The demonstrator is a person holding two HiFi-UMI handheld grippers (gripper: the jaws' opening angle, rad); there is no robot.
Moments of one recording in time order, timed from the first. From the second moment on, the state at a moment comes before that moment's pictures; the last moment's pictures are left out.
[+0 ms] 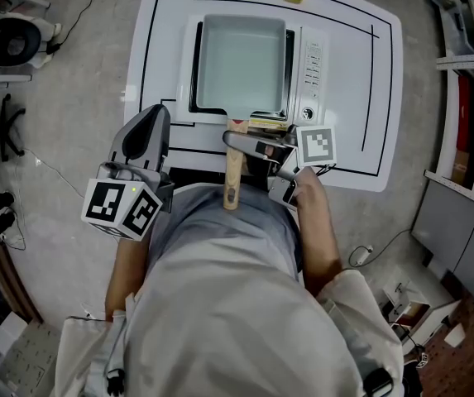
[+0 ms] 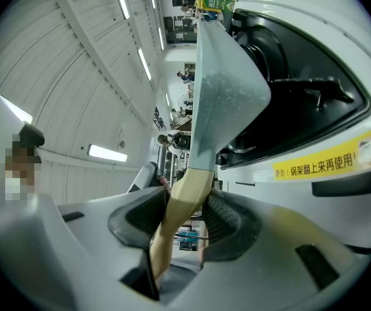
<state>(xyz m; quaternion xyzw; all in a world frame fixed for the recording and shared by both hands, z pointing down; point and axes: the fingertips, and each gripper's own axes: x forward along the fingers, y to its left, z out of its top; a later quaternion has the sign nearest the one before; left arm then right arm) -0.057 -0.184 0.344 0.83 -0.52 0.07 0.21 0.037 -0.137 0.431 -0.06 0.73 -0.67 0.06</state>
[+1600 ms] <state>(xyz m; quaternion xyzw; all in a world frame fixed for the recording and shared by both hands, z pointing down) -0.052 -0.165 0.352 0.83 -0.51 0.06 0.21 0.053 -0.139 0.446 -0.10 0.70 -0.69 0.12</state>
